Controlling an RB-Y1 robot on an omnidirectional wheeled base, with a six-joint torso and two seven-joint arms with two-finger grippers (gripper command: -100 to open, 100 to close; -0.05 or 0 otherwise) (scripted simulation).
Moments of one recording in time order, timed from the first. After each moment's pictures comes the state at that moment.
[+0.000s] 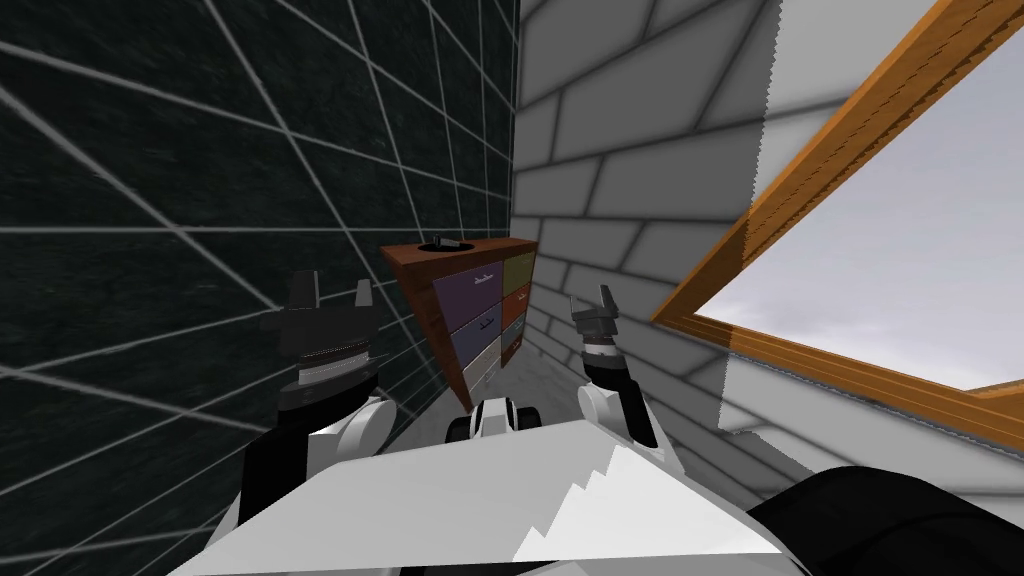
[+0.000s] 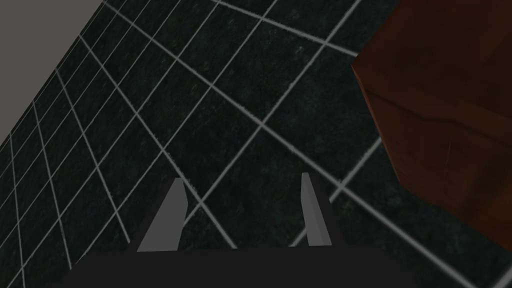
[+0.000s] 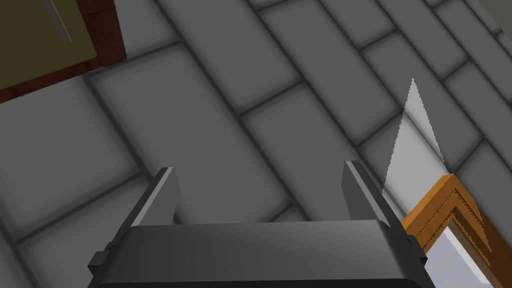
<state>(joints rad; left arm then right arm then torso) 0.45 -0.01 -0.01 -2.39 0.10 -0.51 0.16 0.50 -0.10 -0.02 -2.33 -0.11 -0.40 -0.23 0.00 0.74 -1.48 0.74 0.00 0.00</state>
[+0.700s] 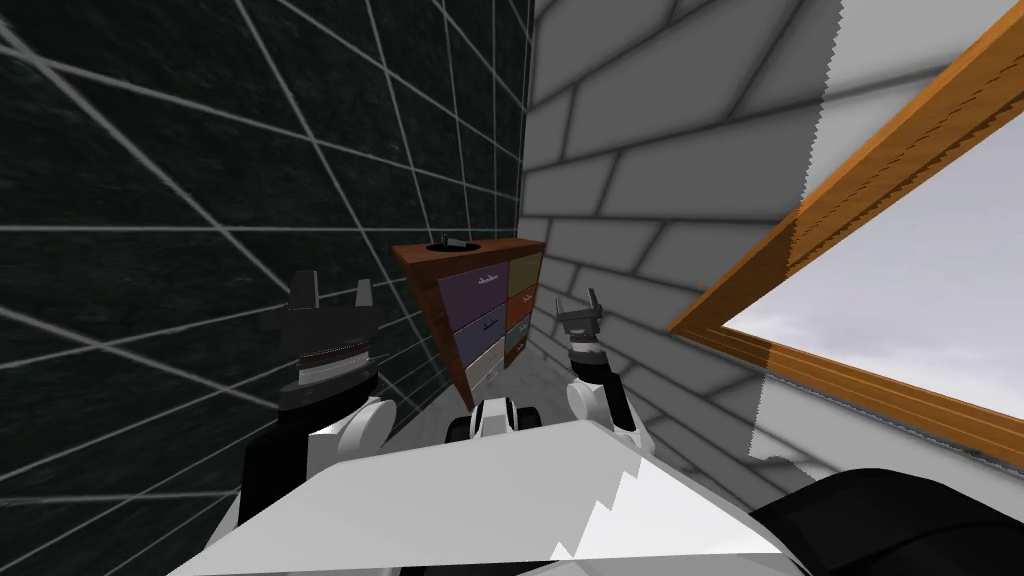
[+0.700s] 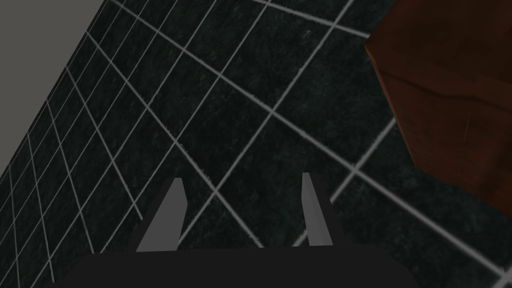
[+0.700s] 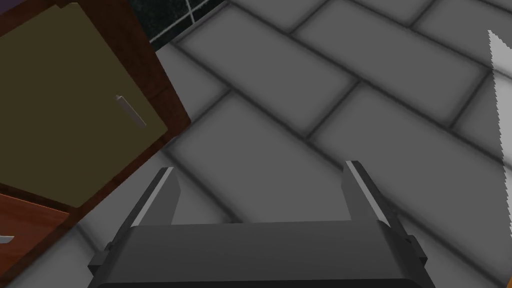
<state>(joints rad) 0.45 -0.01 -0.01 -2.39 0.10 -0.51 0.16 0.44 -0.15 0.07 -2.22 -0.24 -0.45 -0.41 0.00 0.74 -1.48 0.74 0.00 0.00</state>
